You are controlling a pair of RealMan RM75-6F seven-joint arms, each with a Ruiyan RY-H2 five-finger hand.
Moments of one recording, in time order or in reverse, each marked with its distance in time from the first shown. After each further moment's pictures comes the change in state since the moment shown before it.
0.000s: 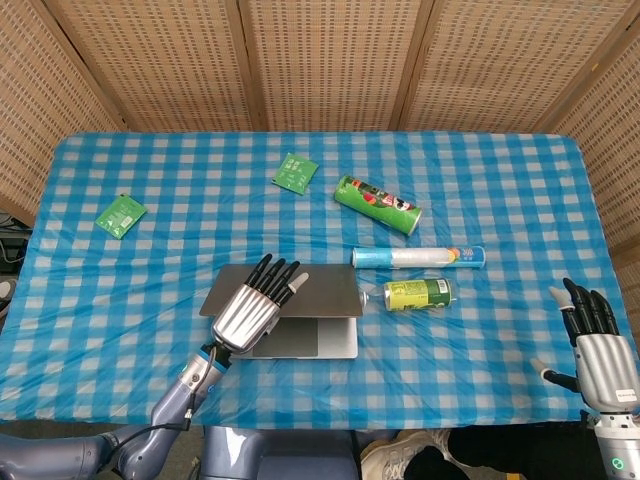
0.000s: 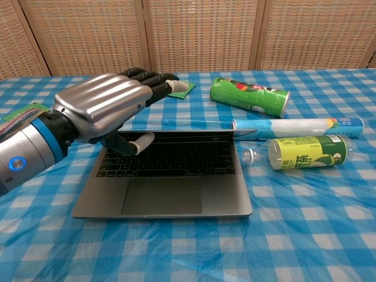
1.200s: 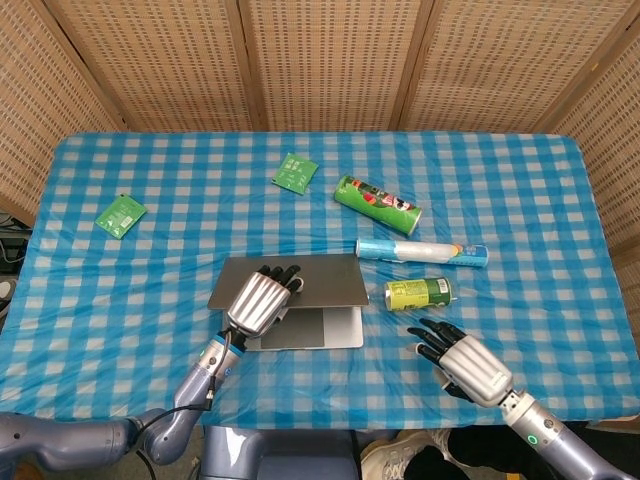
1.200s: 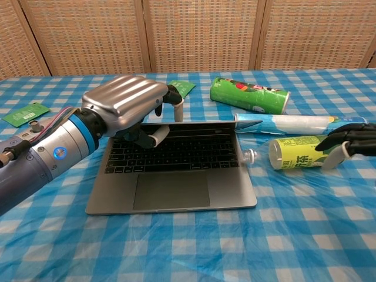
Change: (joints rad) left arm -0.103 -0.086 -0.021 0.137 -0.060 0.022 -0.112; right arm 0.332 -0.055 -0.140 0.067 -0.365 -0.362 0.052
